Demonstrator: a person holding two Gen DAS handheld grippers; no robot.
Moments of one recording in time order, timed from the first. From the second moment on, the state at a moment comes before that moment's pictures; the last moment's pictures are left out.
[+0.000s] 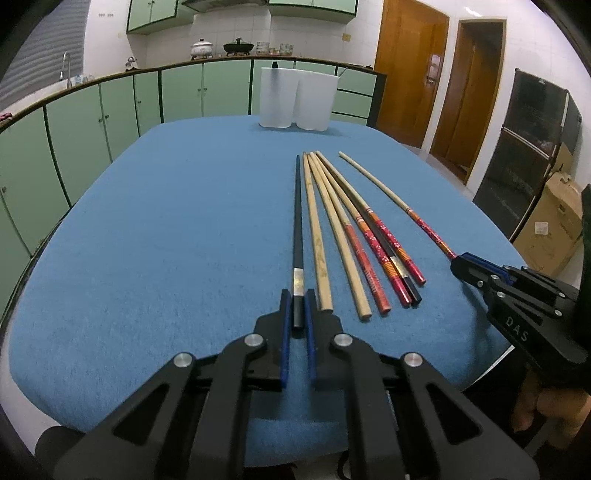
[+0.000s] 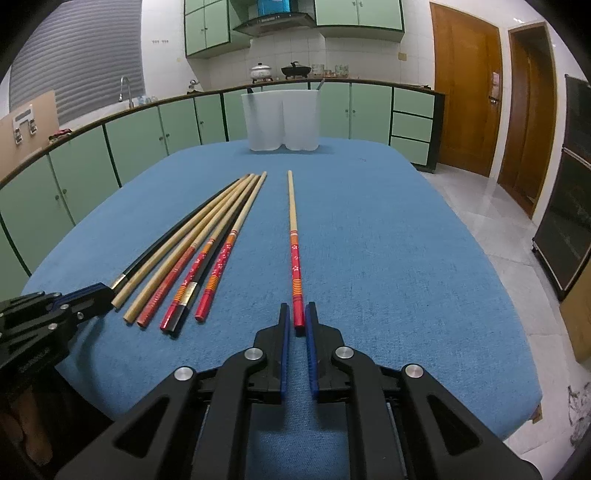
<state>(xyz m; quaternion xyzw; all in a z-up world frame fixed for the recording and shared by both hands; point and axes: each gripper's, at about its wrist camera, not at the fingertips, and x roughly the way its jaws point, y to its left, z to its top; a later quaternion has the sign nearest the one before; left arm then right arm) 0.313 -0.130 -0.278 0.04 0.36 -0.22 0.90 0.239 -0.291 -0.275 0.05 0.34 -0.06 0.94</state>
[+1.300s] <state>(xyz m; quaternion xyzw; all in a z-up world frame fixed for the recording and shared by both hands) 0.358 -0.114 -0.092 0.02 0.29 -0.26 0.92 0.290 -0.313 -0.077 0.02 0.33 0.01 0.95</state>
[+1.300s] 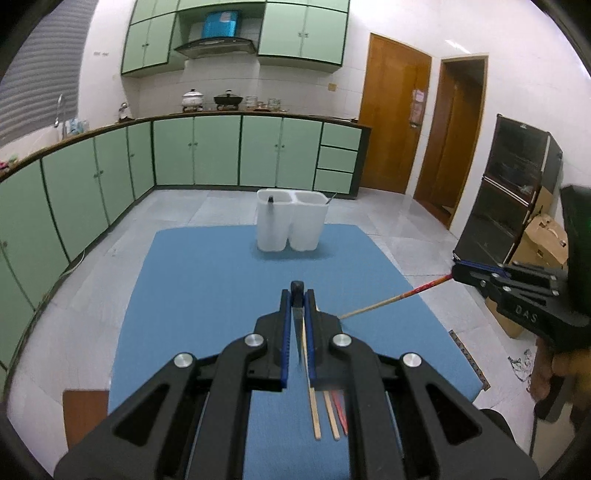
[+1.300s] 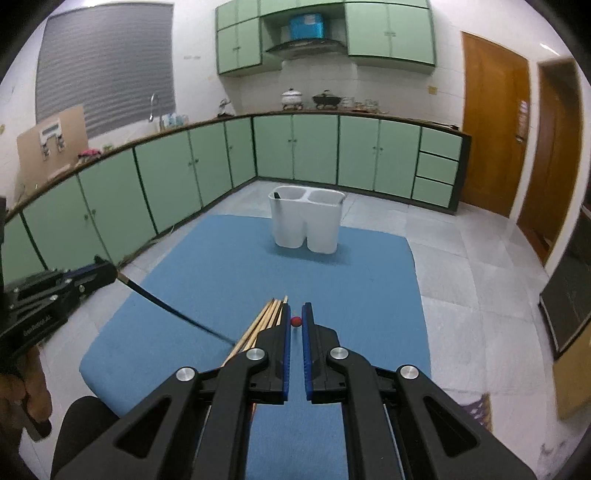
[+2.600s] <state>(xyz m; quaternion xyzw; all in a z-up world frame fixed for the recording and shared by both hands) 0.624 -0.238 0.064 0.03 0.22 -0.23 0.95 0.543 -0.382 0.068 0.01 0.36 0.00 0.93</state>
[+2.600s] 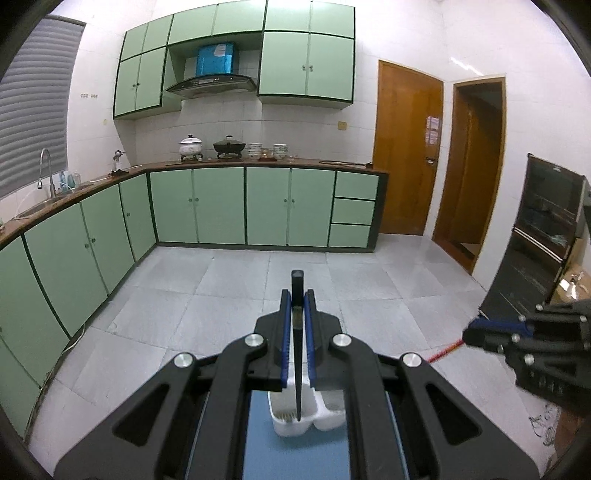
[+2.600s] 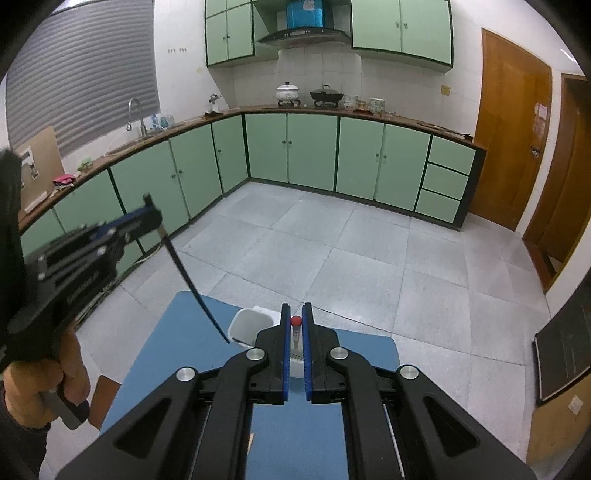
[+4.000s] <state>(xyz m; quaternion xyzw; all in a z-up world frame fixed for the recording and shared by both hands) 0.398 -0.107 -0.102 0.07 0.22 -0.23 0.95 0.318 -0.357 -0.117 0.09 0.30 -0.01 0.95</state>
